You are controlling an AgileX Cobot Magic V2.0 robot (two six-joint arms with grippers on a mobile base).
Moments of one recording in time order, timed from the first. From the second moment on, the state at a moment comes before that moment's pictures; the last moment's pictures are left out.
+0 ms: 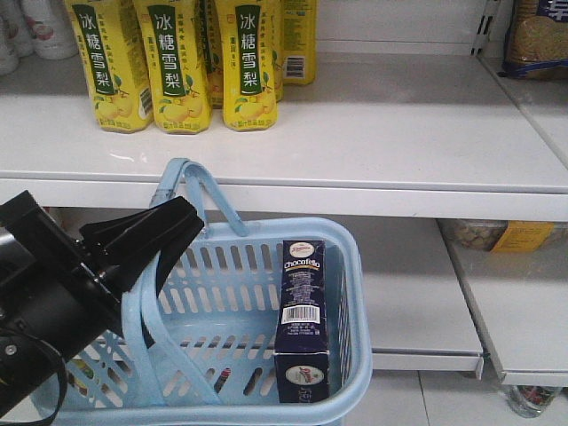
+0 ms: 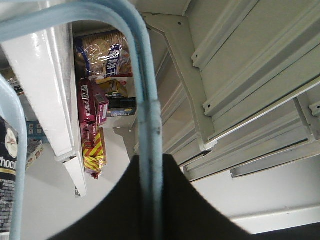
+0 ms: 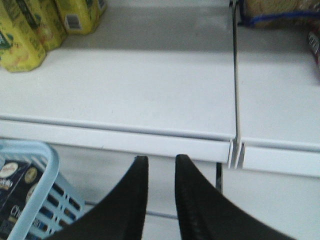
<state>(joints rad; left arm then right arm) -0.59 1.10 -0.38 0.23 -0.87 -1.89 0.05 0.78 -1.20 0.16 1.03 -0.02</state>
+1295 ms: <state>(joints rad) -0.59 1.10 -0.38 0.23 -0.88 -1.89 0.16 0.97 -1.21 0.43 1.27 0.11</state>
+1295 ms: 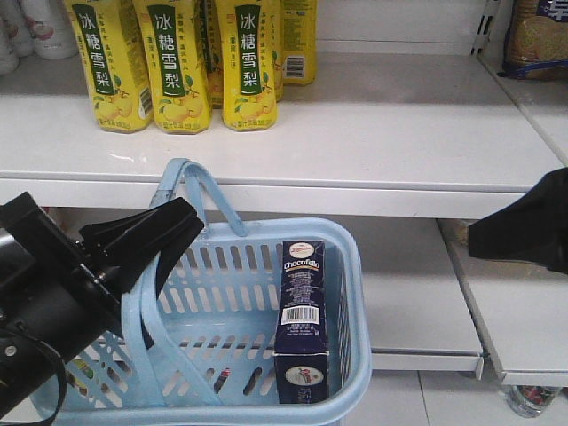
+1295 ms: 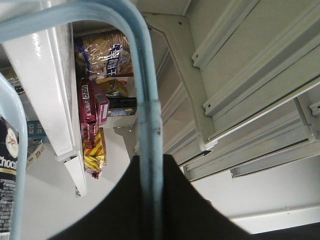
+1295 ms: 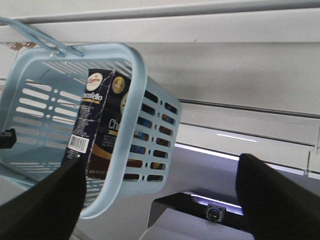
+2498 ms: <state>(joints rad) -0.59 1.10 -0.38 0.23 -0.88 -1.89 0.76 1.46 -1.51 0.13 1.25 0.56</state>
